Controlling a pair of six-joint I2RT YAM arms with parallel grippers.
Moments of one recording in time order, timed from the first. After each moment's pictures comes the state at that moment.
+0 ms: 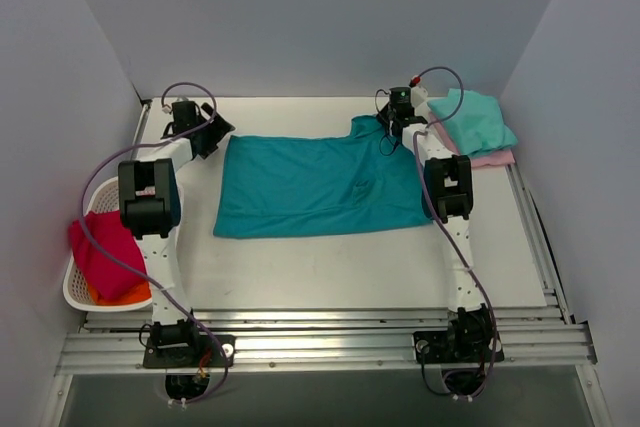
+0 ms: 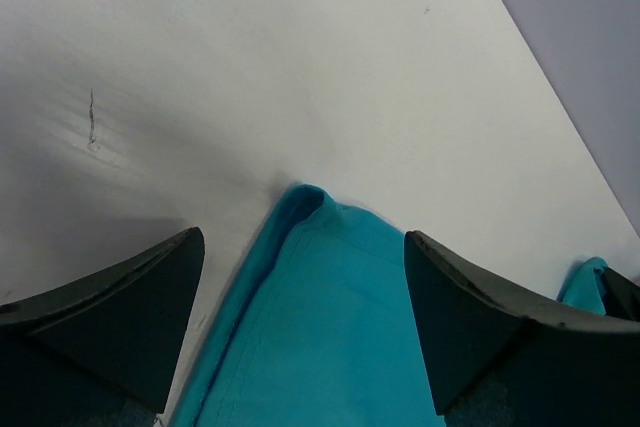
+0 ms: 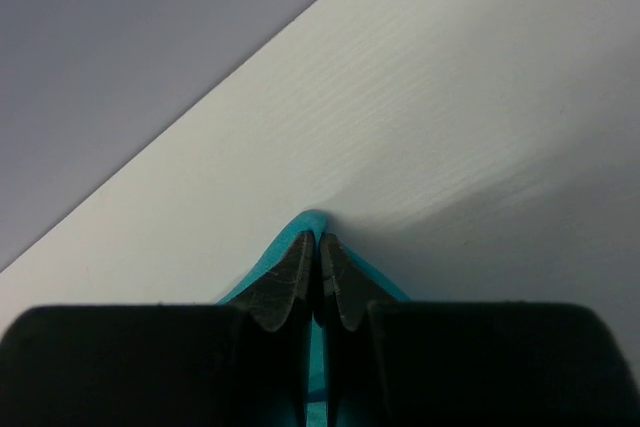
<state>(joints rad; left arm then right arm) 0.04 2.24 1.62 -0.01 0.14 -0.80 0.16 2.69 2.26 -0.12 0.15 0.77</state>
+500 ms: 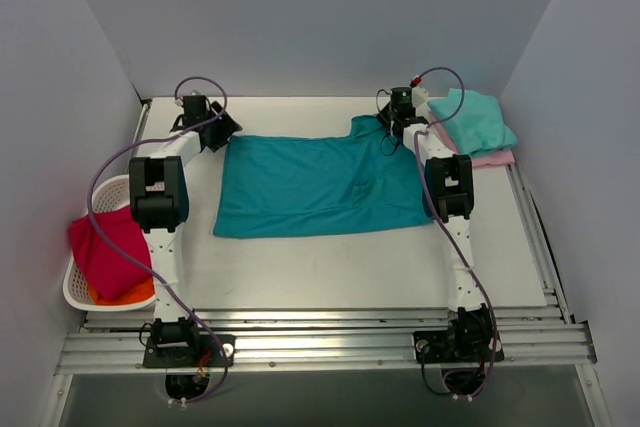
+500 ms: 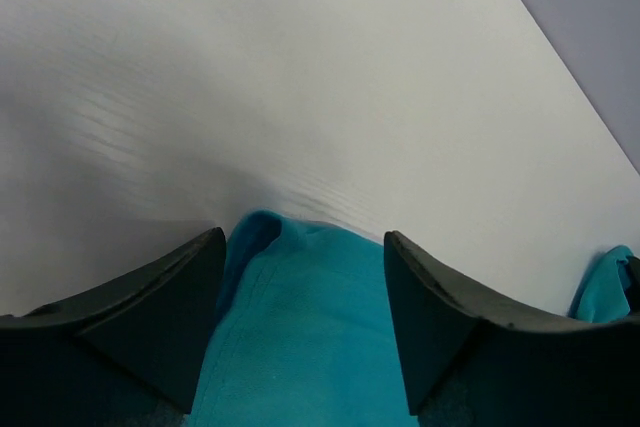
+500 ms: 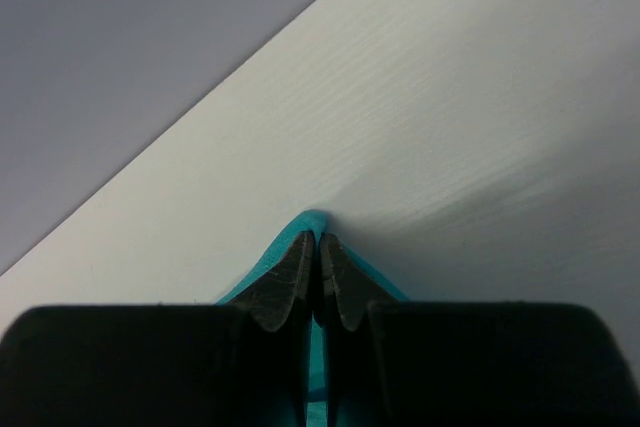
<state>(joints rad) 0.00 2.36 1.82 -0.13 0.15 -0.75 0.15 2.68 2.23 -0.09 0.13 0.78</state>
